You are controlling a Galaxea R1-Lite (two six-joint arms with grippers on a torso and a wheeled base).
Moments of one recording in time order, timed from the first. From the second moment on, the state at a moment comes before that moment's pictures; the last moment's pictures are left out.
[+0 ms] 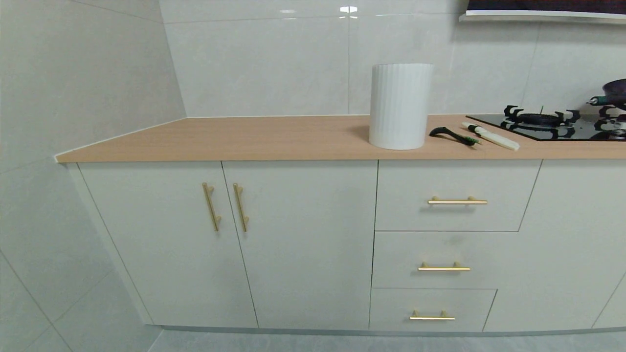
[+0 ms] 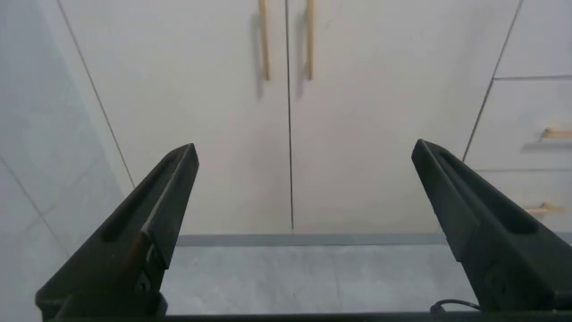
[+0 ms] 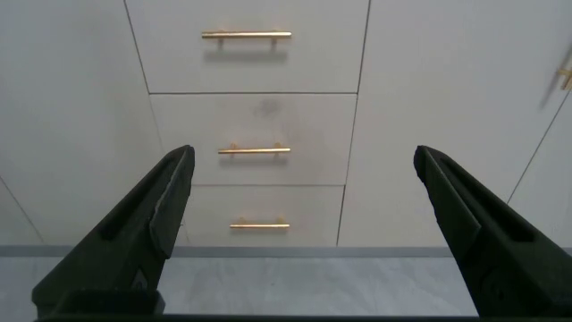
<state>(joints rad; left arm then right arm) 0.00 0.00 0.00 0.00 -0.02 0.01 0.00 0.00 0.00 -0.01 -0.03 -0.02</state>
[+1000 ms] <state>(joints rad) 0.00 0.00 0.00 0.00 -0.02 0.01 0.00 0.00 0.00 -0.01 -0.03 -0.02</state>
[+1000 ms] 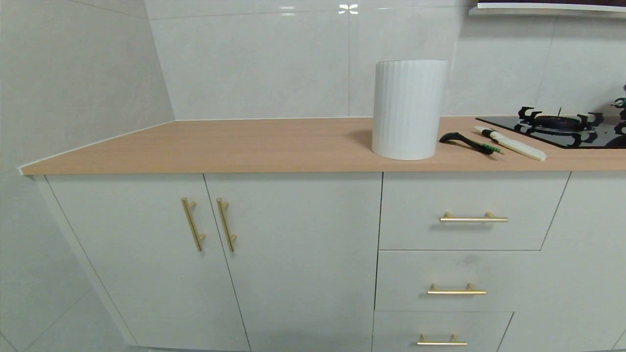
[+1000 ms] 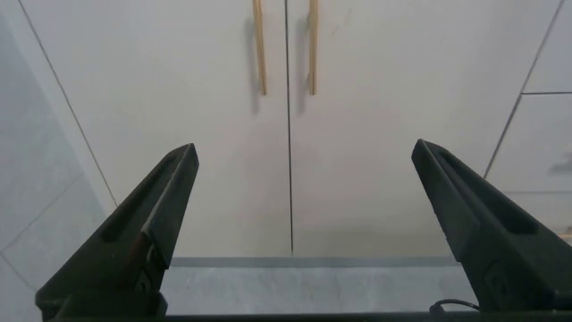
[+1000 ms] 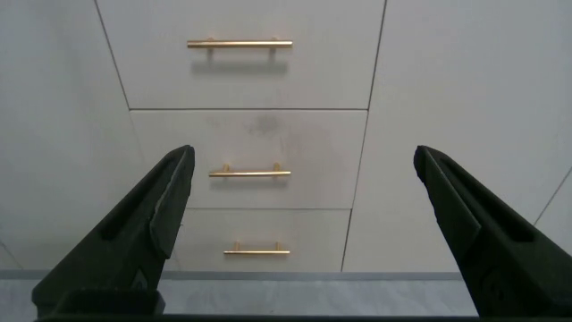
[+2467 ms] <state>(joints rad) 0.00 0.00 0.00 0.00 -0.02 0.01 0.09 0.48 -0.23 0.01 0.04 -0.01</state>
